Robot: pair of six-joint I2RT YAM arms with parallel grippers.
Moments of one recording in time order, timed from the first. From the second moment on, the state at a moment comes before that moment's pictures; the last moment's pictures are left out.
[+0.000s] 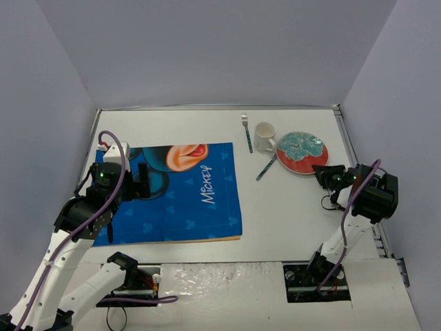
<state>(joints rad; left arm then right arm) -0.41 0.76 1.07 -0.94 -0.34 -0.28 -0.47 1.95 0.55 0.94 -0.52 1.09</state>
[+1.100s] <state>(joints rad) -0.41 0.83 1.14 -0.93 -0.32 -0.27 -0.11 1.40 1.00 0.18 -0.52 1.02</state>
